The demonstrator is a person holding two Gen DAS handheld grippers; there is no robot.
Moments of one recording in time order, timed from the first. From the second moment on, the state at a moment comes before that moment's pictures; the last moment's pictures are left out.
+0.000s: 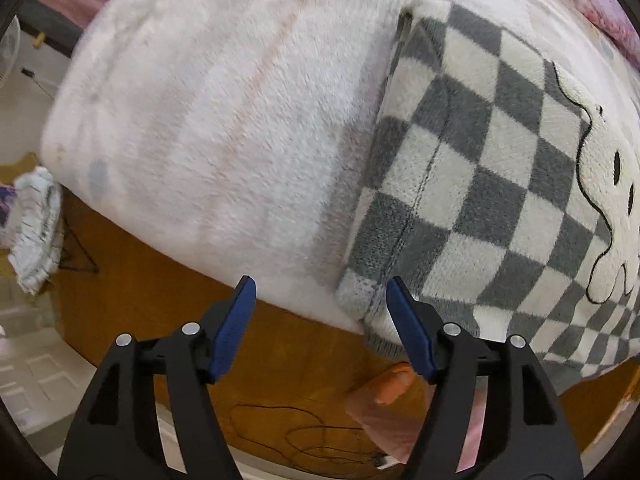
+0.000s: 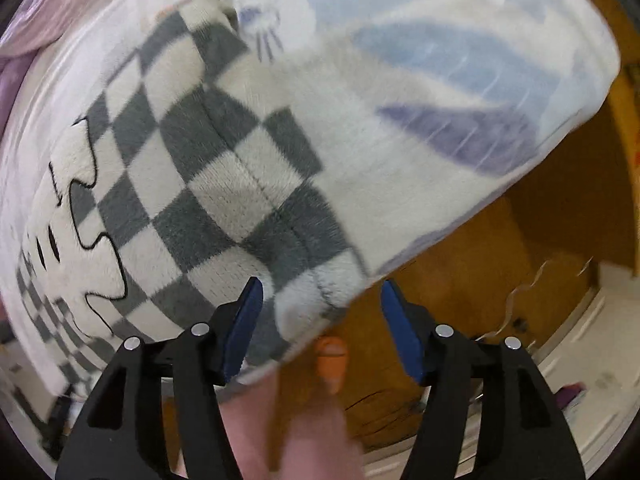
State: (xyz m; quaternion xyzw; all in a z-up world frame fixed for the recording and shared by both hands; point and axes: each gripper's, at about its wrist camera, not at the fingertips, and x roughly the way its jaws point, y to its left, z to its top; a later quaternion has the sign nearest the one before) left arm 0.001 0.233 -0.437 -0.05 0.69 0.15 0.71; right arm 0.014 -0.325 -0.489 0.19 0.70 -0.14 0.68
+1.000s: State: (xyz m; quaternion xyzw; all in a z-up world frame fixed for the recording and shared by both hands) left arm 0.037 0.204 -0.448 -0.10 0.72 0.12 0.68; right arm 0.055 -0.337 -0.500 0.18 0.74 -0.09 0.64
